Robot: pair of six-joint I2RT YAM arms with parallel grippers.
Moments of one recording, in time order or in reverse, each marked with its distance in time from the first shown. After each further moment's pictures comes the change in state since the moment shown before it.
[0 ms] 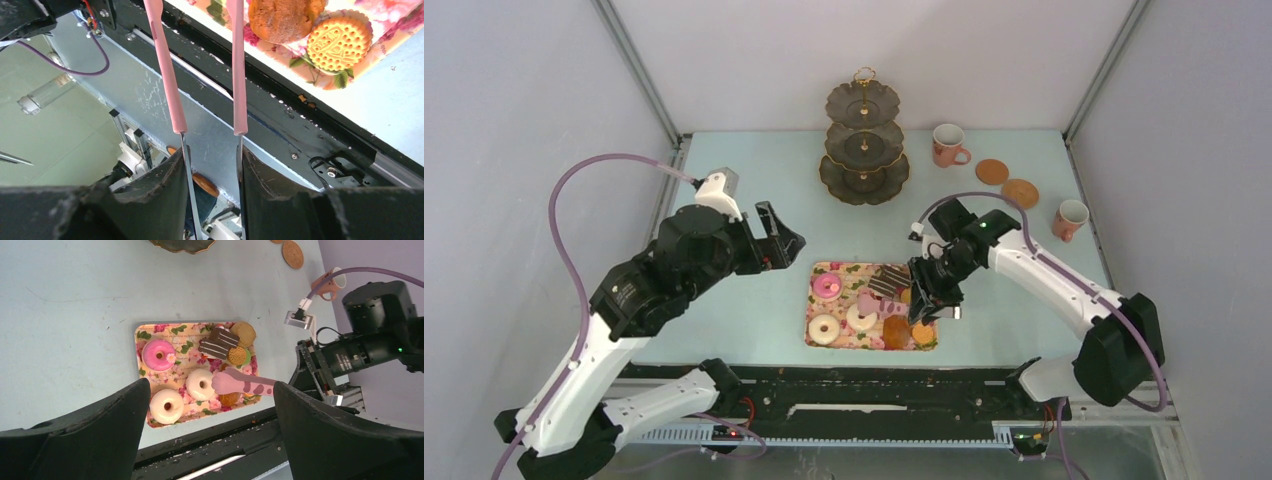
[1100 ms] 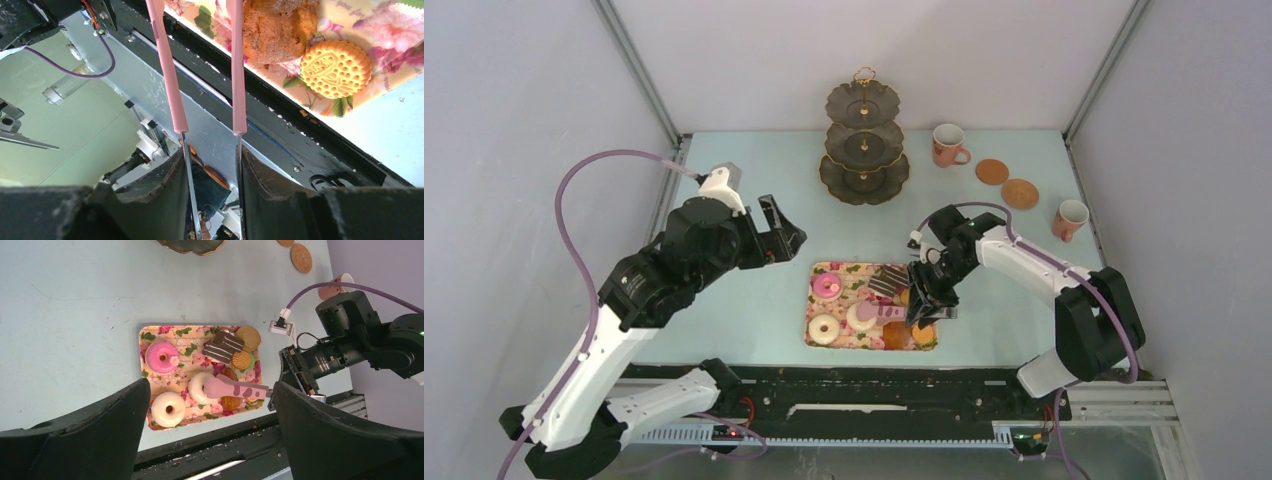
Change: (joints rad) left arm 0.038 0.035 0.004 0.008 0.011 -0.007; right arm -0.068 0.143 -0.093 0.103 -0.113 -0.060
